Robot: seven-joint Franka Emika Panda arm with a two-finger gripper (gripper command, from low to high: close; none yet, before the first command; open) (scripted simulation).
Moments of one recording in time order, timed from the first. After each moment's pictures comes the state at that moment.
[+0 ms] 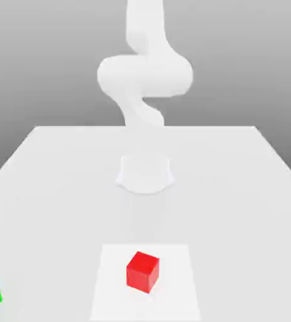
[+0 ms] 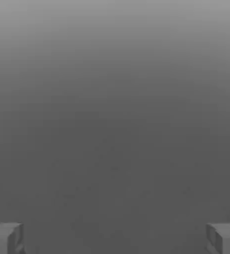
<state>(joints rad) -0.02 -0.71 0.01 -2.34 0.00 2.35 0.84</state>
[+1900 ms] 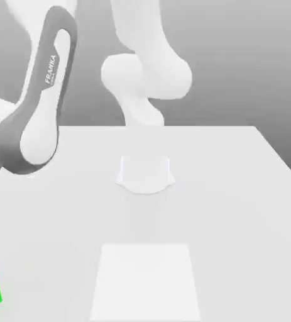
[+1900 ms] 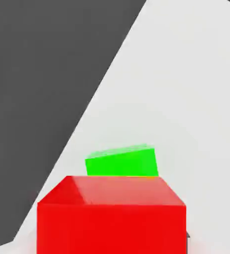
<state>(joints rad) -0.44 0.41 -0.16 -2.24 0.14 2.64 1.15</state>
